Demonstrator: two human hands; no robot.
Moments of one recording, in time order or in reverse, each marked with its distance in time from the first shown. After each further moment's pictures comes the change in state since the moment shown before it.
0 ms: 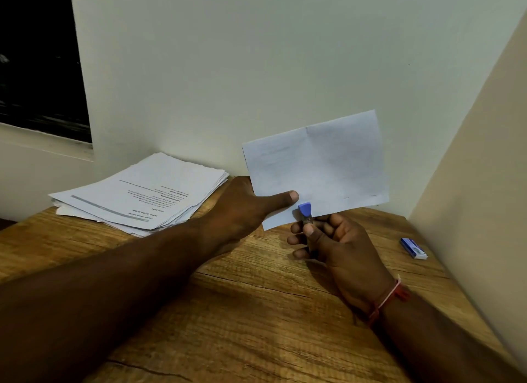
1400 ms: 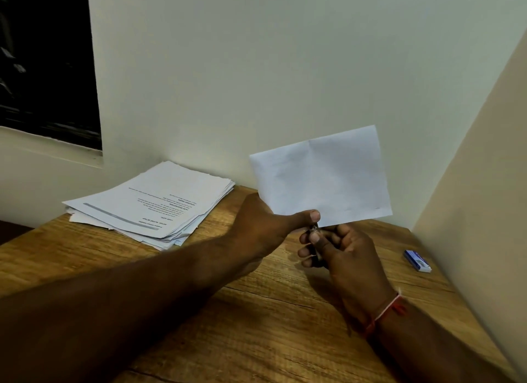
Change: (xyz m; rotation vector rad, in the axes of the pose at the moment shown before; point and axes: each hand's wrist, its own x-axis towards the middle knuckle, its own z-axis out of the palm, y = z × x) left_hand -0.015 0.002 0.024 -0.147 -0.003 0.062; right_hand -0.004 -0.010 0.016 -0.096 0.143 -0.023
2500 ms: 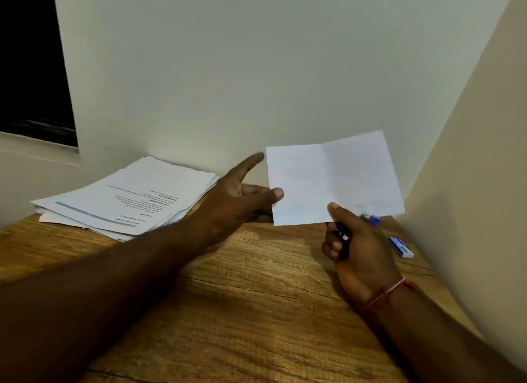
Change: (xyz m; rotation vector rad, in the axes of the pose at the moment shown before) left_hand 0.012 0.018 -0.027 0.030 -0.140 -0.096; right_hand 0.019 -0.001 -0.034 0.389 0.171 0.141
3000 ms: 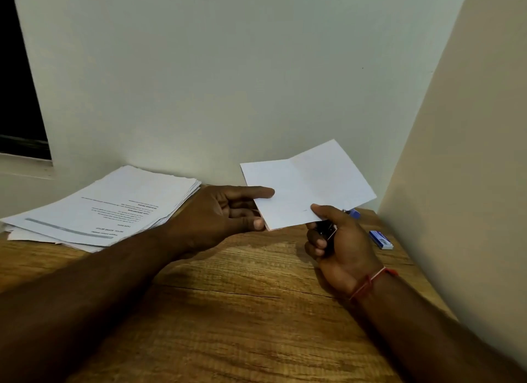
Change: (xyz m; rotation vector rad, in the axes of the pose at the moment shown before) left_hand 0.000 -0.011 -0.010 0.184 -0.212 0.066; right_hand 0.010 0.000 -0.009 0.126 -0.056 0.103
